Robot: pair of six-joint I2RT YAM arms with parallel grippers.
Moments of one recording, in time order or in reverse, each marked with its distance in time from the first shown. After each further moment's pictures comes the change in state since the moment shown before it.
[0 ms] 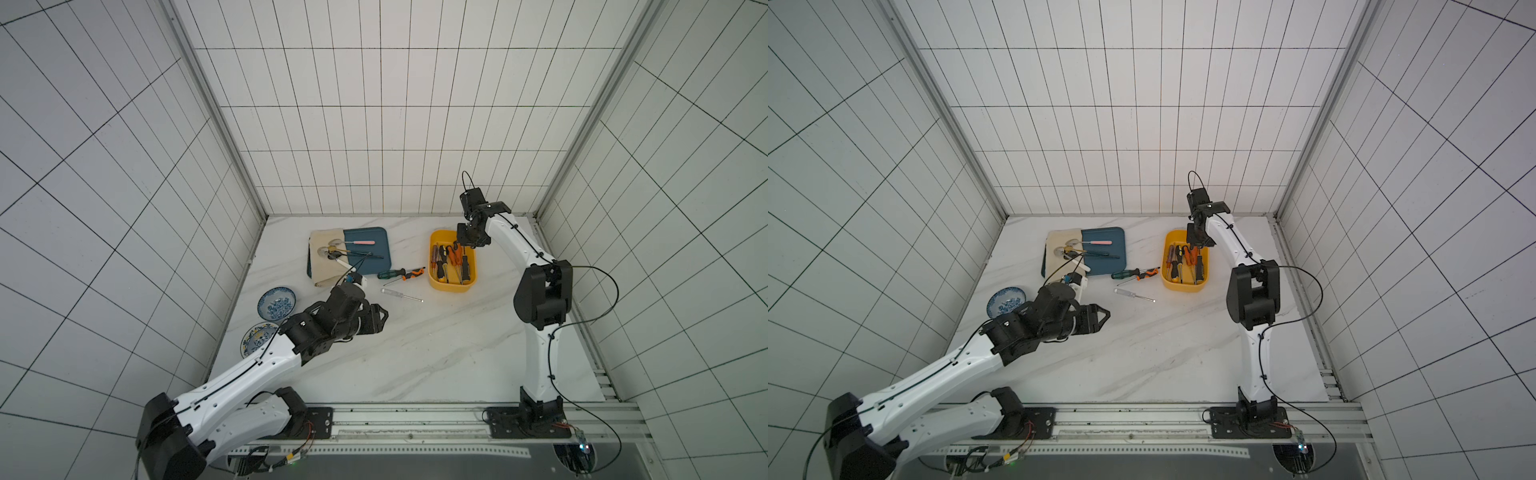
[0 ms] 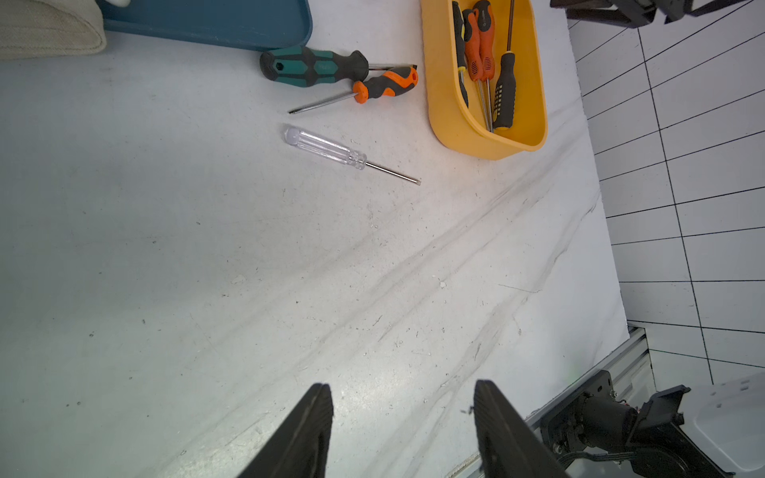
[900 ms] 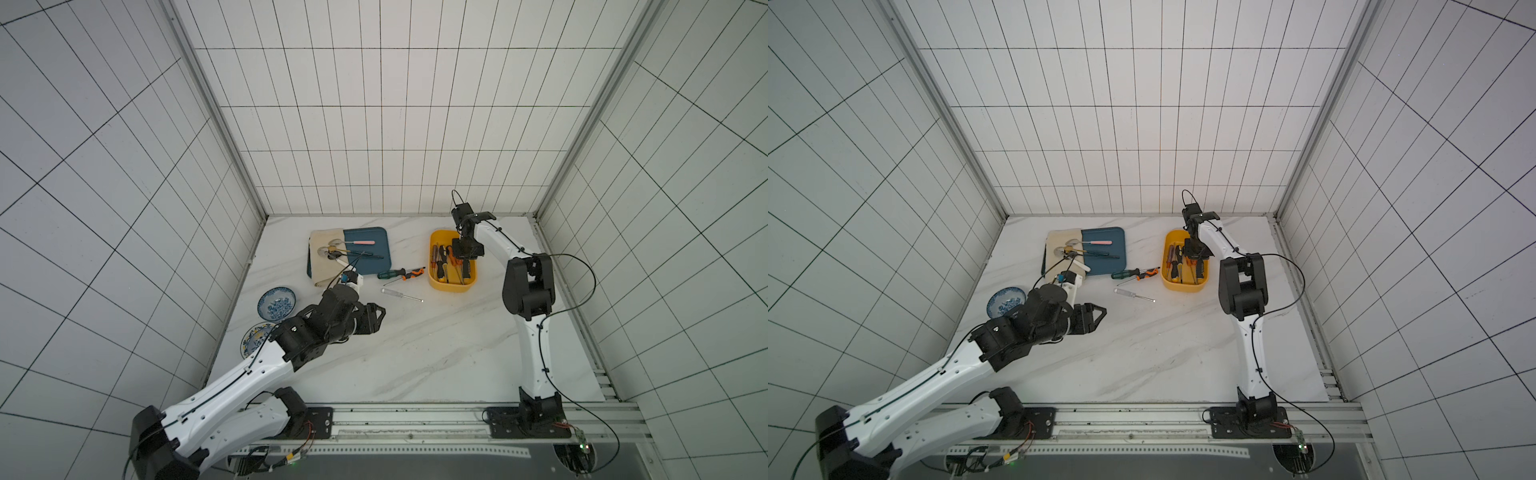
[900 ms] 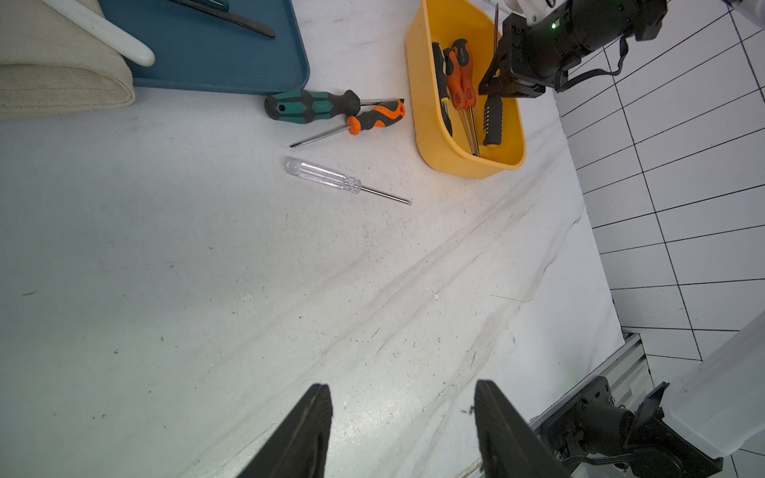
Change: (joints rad) left arm -0.003 -0.070 -0.004 0.001 -0.037 0.034; right arm 0.001 0.143 0.005 -0.015 0.018 -0.024
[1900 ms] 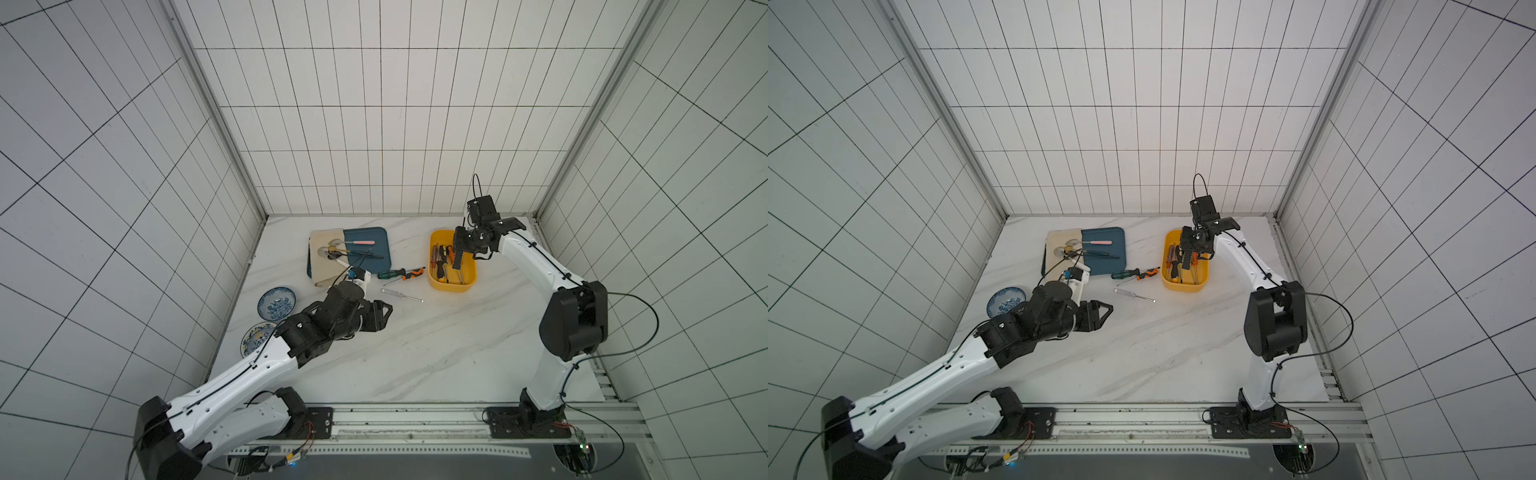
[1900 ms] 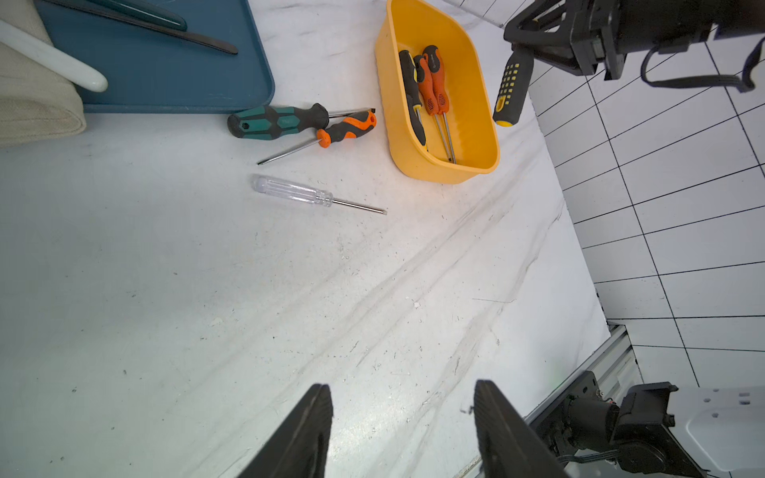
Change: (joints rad) left arm -0.029 0.037 0.030 0.043 0.003 0.019; right arm 0.037 -0.454 -0.362 0.267 -0.226 0.097
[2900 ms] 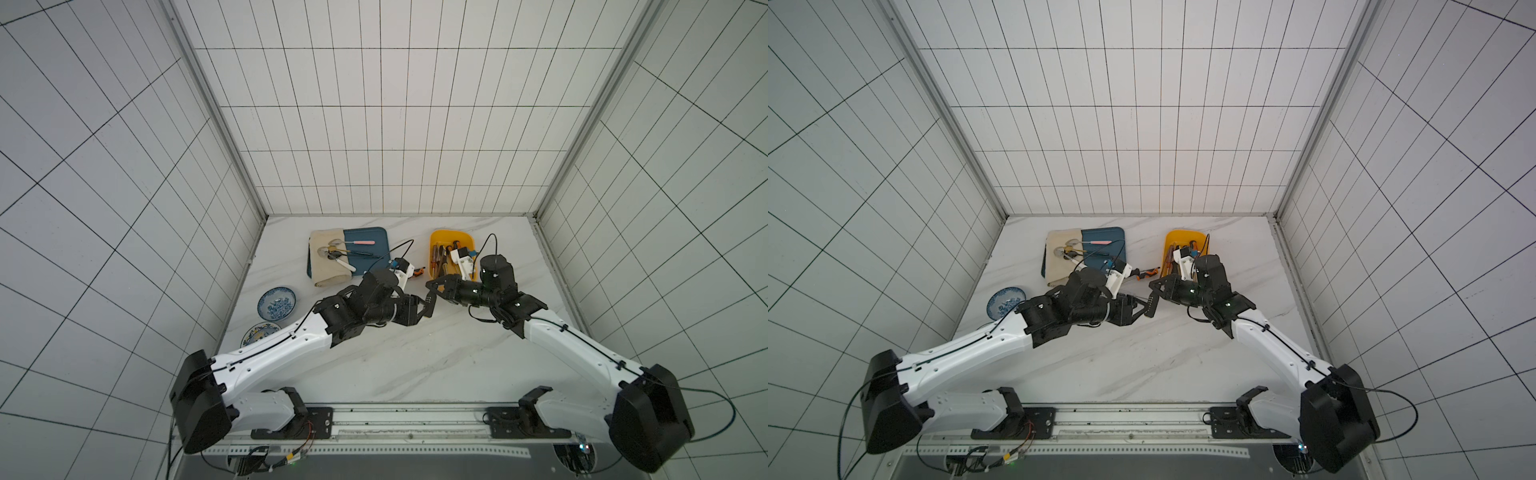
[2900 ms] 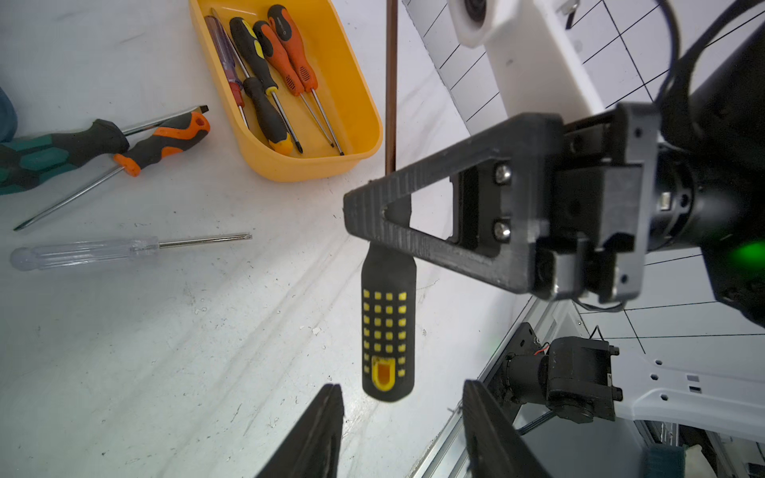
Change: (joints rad) left arm -0.108 0.279 0.190 0.158 0.153 0.088; right arm 0.189 -0.666 -0.896 0.725 -0.547 0.434
